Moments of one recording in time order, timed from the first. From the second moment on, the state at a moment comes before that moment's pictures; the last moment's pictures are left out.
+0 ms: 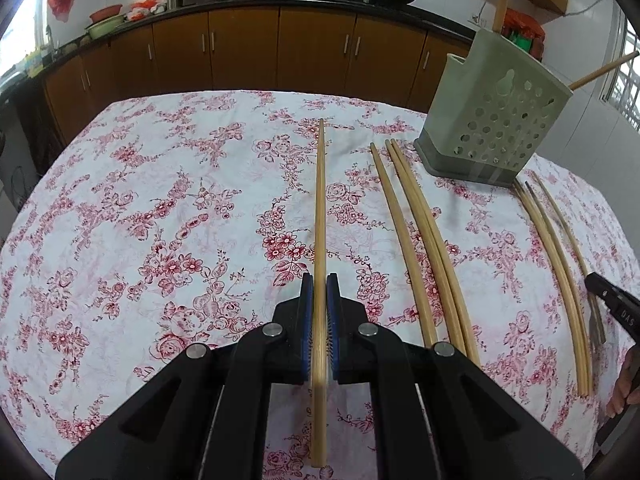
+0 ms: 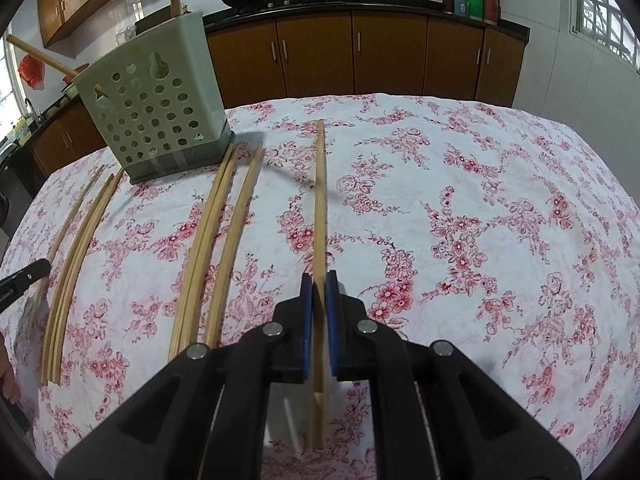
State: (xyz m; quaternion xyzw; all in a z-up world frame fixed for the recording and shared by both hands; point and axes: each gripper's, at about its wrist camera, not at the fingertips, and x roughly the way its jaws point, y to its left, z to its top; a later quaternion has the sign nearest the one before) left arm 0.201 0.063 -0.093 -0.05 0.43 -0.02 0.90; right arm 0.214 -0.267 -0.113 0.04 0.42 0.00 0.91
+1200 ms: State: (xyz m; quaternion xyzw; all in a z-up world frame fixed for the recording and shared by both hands) left arm 0.167 0.075 -0.016 -0.06 0.34 -0.03 0.94; right arm 0.178 -0.280 -0.026 0.07 0.31 0.01 0.95
